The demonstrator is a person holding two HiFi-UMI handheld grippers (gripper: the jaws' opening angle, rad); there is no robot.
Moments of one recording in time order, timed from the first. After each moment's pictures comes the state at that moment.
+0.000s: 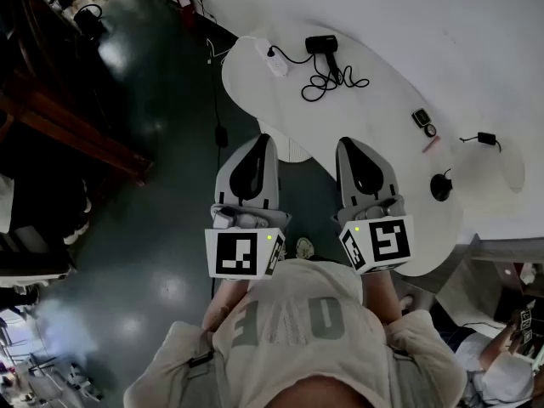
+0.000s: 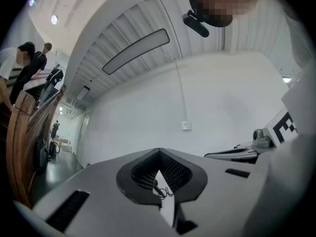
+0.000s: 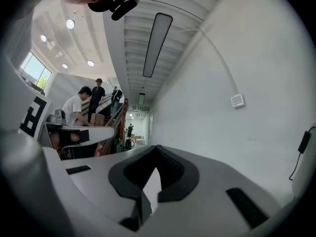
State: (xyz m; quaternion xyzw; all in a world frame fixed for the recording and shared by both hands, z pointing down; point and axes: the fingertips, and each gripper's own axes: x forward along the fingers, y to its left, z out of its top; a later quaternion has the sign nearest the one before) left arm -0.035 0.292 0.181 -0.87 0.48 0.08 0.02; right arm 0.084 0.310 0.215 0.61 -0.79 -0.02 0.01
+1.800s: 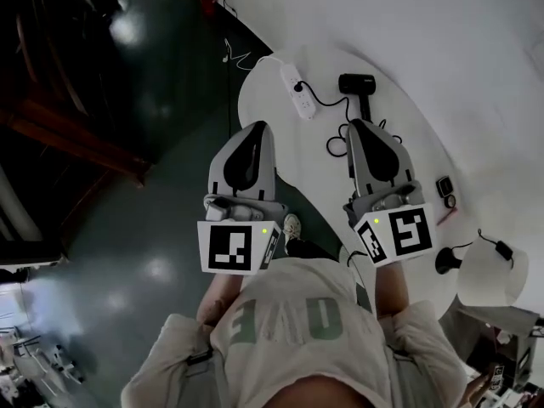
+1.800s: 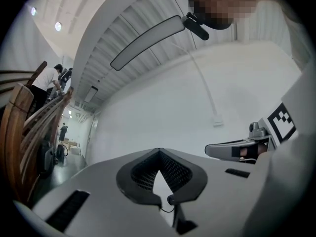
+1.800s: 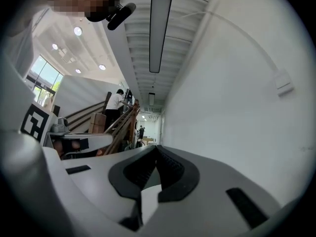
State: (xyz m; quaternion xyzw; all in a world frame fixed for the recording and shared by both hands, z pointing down) left arm -0.063 0.060 0.179 -0.84 0.53 0.09 0.03; right arm 0.068 0.064 0.190 0.53 -0.84 -0.05 0.01
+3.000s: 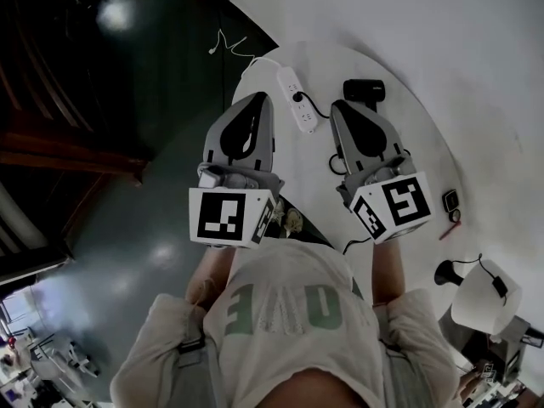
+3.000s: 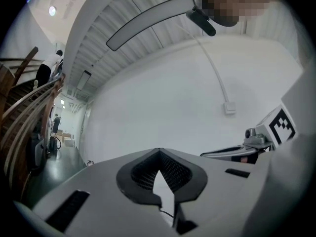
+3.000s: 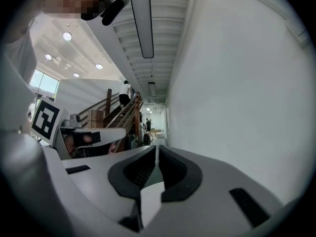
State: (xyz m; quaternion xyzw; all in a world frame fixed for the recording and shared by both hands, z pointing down) left arm -0.042 -0.097 0.201 -0.86 0.50 0.05 -0.01; right arm 0.063 -0.084 0.234 0.50 -0.87 0.04 0.03
